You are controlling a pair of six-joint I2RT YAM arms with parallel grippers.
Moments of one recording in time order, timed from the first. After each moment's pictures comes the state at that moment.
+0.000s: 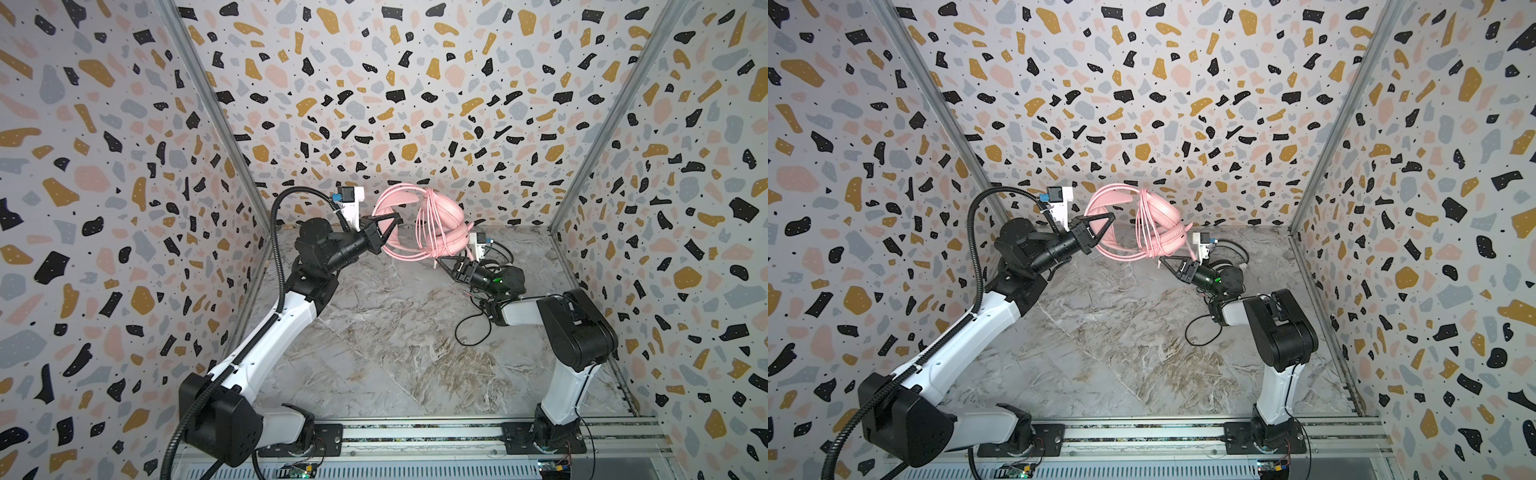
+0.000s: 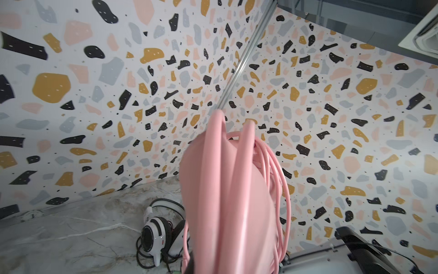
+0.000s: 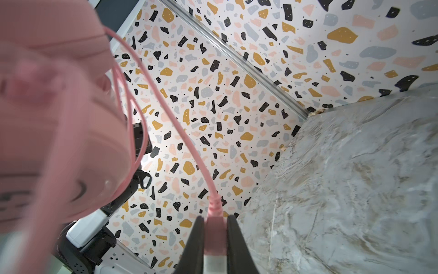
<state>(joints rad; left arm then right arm) -0.37 1.32 1.18 0.31 0.54 -0.59 0.36 1.85 0.82 1.48 -0.84 1.27</state>
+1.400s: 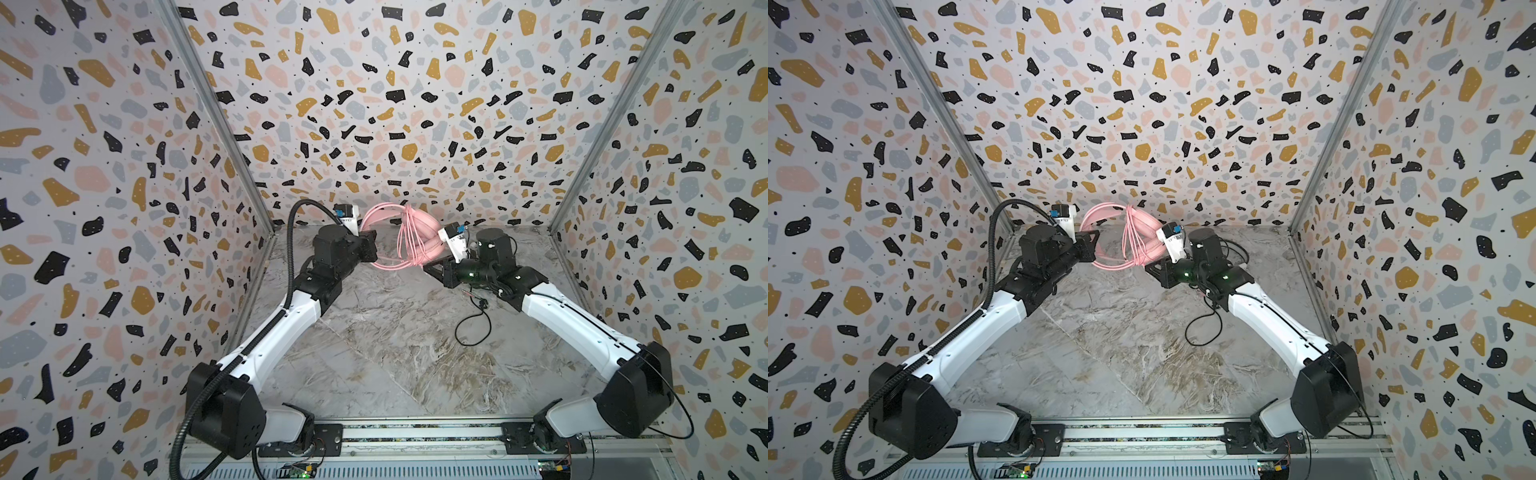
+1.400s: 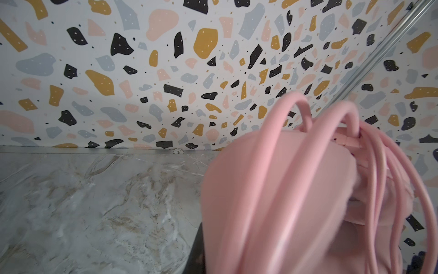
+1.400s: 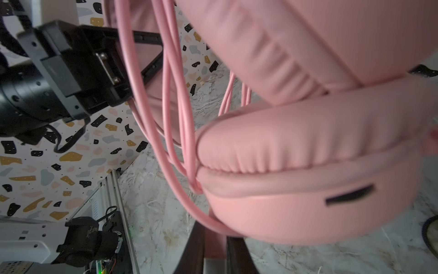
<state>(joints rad) -0.37 1.36 1.13 -0.01 0.10 -0.36 0.55 1.46 1.27 -0.29 -0.52 0.23</state>
